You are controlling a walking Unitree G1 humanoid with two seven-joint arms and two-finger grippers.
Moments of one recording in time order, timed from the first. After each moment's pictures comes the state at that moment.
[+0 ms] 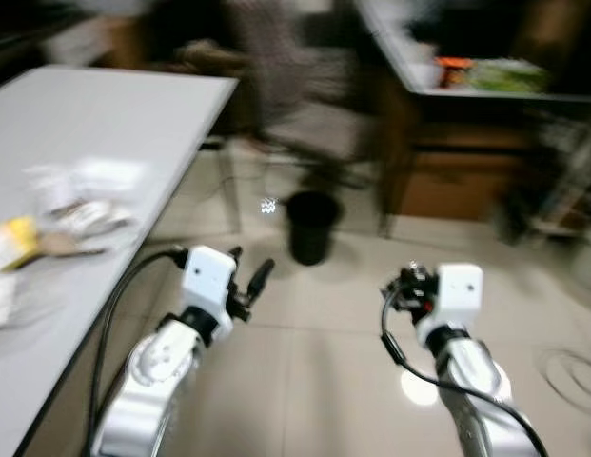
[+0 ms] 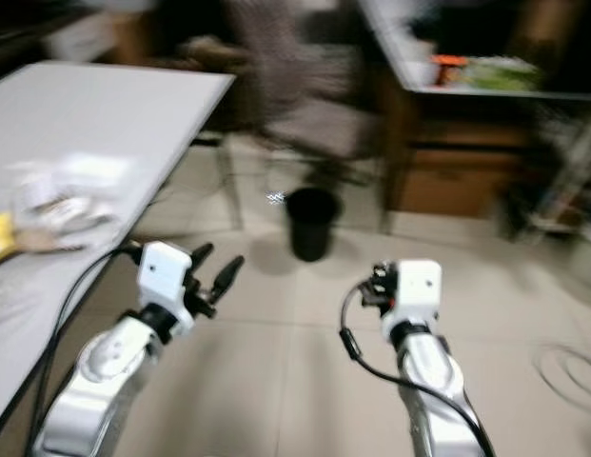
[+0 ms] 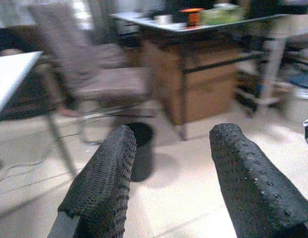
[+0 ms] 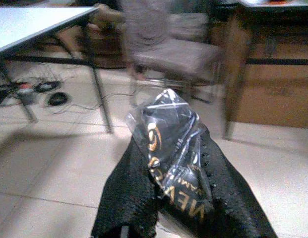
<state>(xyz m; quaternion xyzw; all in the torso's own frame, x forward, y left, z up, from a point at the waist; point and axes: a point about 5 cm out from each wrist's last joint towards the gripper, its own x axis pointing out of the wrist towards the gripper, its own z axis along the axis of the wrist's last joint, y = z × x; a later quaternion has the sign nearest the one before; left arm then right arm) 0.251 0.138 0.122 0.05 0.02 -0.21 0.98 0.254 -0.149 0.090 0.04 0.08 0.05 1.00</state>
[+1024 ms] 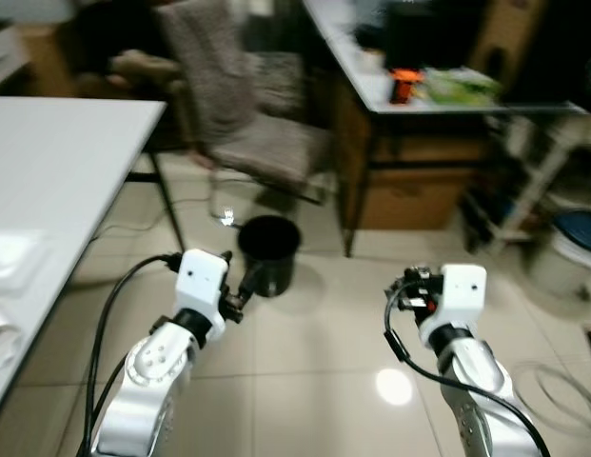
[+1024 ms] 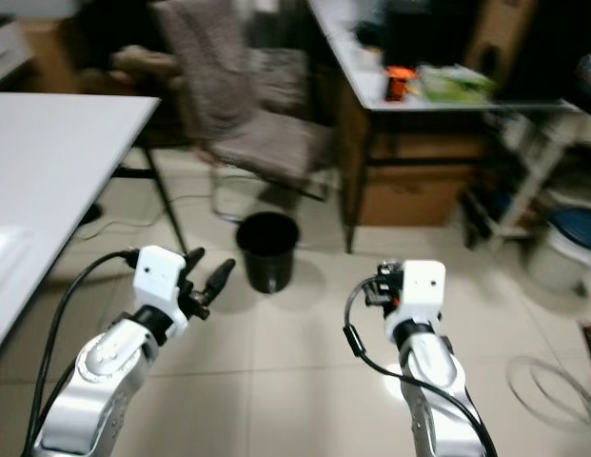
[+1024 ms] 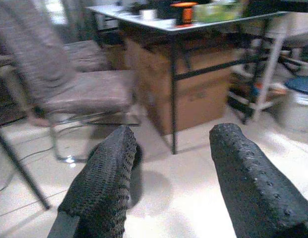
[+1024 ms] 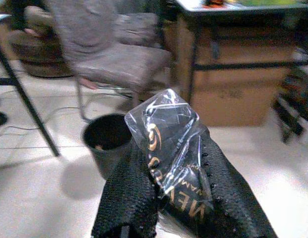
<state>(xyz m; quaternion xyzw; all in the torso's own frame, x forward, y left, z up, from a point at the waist) 0.254 0.144 0.111 0.05 0.04 -0.19 0.98 0.254 -0.159 0.086 0.04 0.09 0.03 1.00</state>
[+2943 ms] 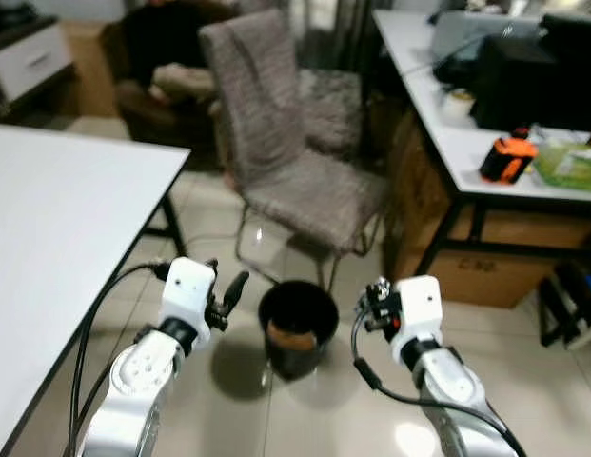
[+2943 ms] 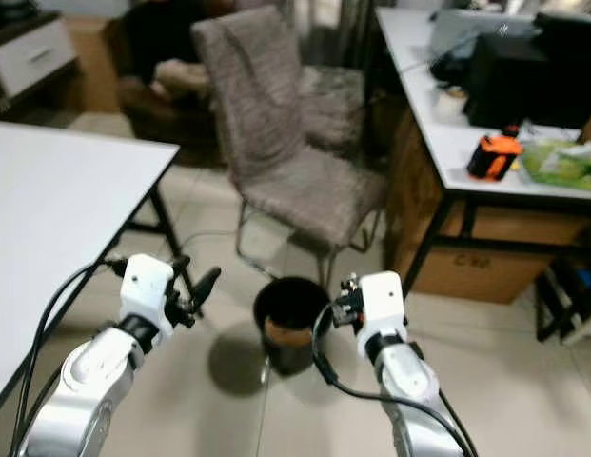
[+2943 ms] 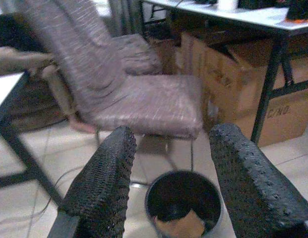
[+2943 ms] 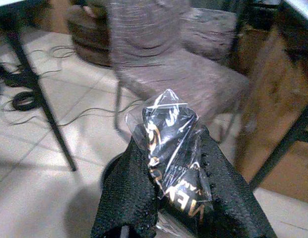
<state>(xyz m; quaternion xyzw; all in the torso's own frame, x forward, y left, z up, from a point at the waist) 0.248 0.155 0.103 0.07 0.05 -0.18 0.98 0.245 -0.136 0.068 -0.02 0.11 0.11 0.99</state>
